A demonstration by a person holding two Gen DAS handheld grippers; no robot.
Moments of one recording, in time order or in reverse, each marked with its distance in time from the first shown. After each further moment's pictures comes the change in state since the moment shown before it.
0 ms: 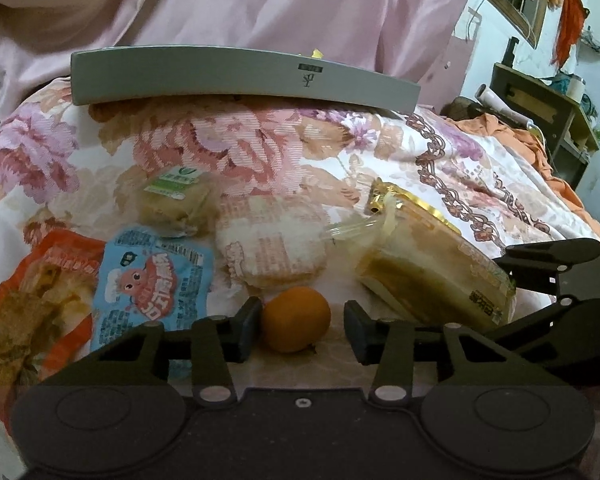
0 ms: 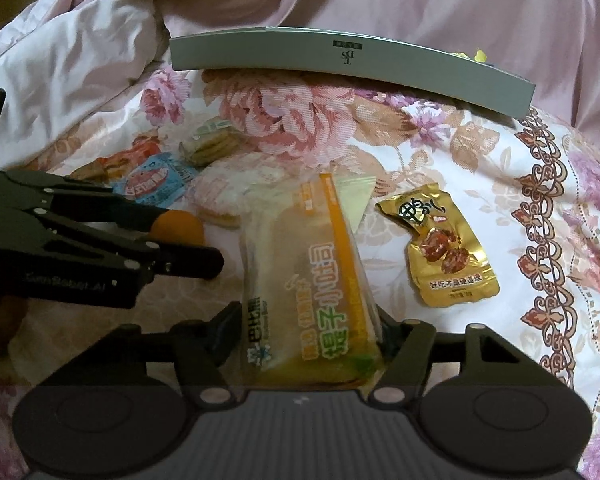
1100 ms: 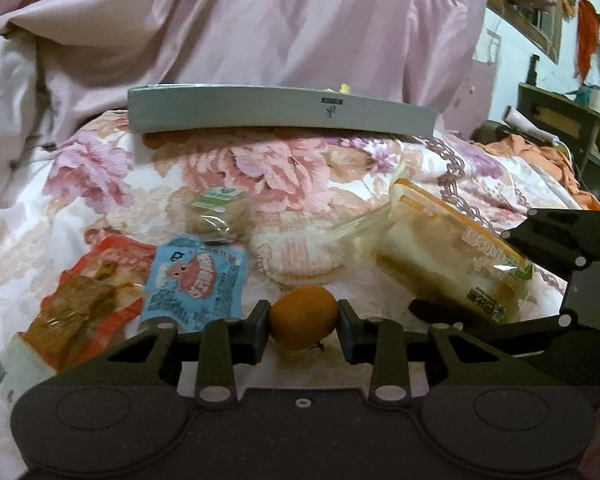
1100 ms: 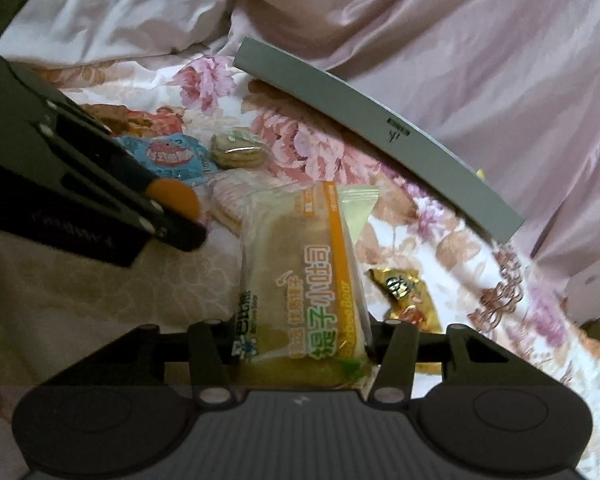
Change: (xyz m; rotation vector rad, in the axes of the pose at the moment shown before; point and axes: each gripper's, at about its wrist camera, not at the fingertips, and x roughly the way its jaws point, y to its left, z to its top) left arm -0.036 -0.015 -0.019 0.005 -0.113 0.144; right arm -0.007 0.061 -0.021 -0.399 -0.170 -0.285
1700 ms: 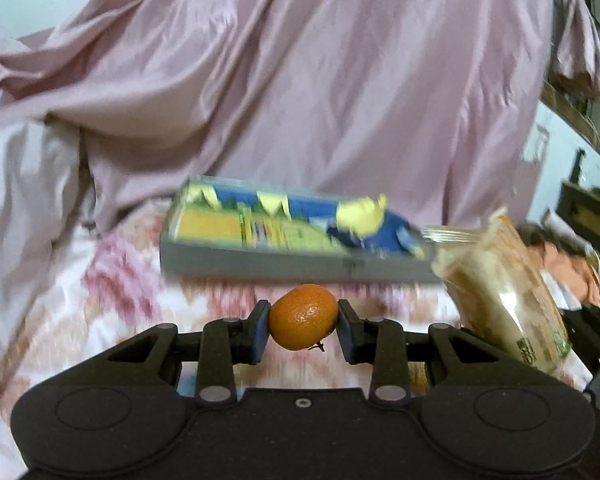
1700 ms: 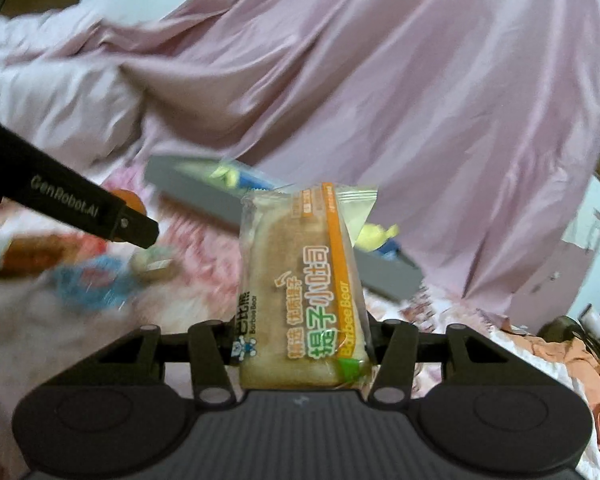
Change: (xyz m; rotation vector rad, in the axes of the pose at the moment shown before) left arm -0.031 -0.018 0.108 -0.159 -0.184 0.131; right arm -0.038 -0.063 0.026 0.224 -0.227 -0.147
